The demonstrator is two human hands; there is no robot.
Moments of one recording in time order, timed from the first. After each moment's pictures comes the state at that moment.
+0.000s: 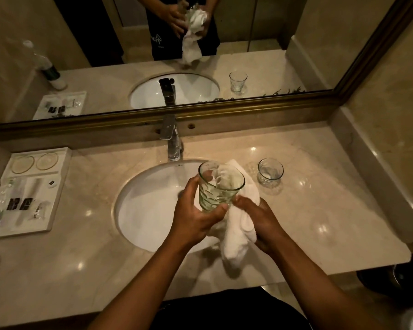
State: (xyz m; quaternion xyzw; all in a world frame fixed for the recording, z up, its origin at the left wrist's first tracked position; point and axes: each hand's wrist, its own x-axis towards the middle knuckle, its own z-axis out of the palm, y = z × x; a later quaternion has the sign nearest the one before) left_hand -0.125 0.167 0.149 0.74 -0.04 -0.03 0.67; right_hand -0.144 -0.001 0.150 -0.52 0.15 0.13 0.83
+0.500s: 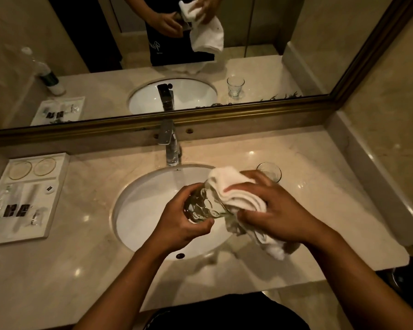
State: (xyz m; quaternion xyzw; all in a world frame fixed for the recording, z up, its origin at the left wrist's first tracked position) left_hand -0.118 0.197 0.153 0.76 -0.09 -0.11 0.64; right_hand -0.132 -0.046 0.219 -0.89 -0.16 0.09 0.42
